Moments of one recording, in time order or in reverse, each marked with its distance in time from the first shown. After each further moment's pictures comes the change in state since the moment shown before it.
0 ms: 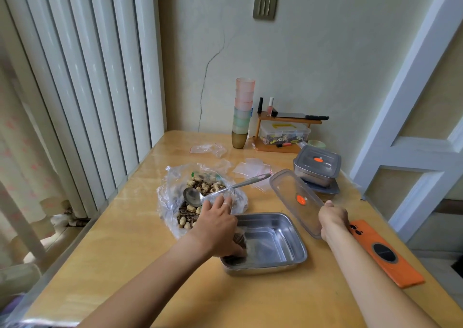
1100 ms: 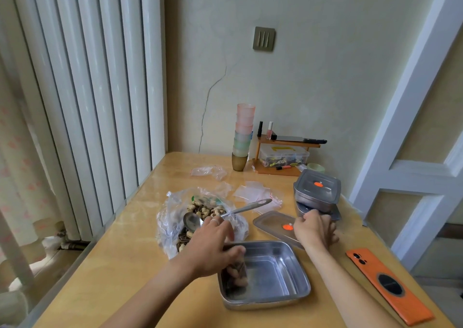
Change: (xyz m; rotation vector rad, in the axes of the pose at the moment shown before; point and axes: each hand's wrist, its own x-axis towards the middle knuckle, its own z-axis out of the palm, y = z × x) left_hand 0.000 -0.030 -0.001 -0.547 0.182 -0.029; right_hand -0.029 -0.025 0.034 -0.635 0.061 -0.428
